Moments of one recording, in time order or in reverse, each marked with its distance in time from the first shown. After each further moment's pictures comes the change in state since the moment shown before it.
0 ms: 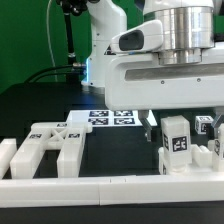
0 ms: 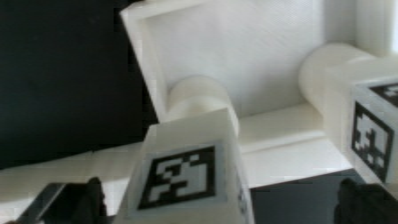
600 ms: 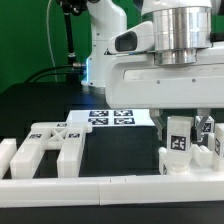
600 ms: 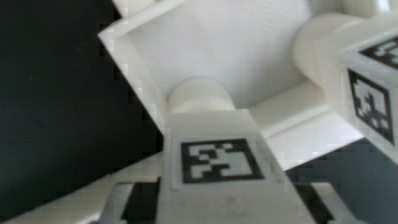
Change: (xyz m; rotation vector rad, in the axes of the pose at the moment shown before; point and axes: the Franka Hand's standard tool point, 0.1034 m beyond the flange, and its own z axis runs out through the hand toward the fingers) arm -0.001 -0.001 0.001 0.003 -0.003 0.340
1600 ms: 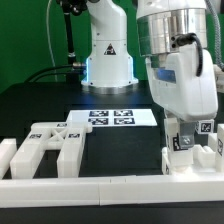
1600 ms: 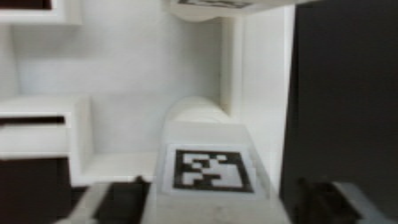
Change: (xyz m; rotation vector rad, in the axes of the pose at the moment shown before) arm 0.004 -0.003 -0.001 0.035 -0.023 0.795
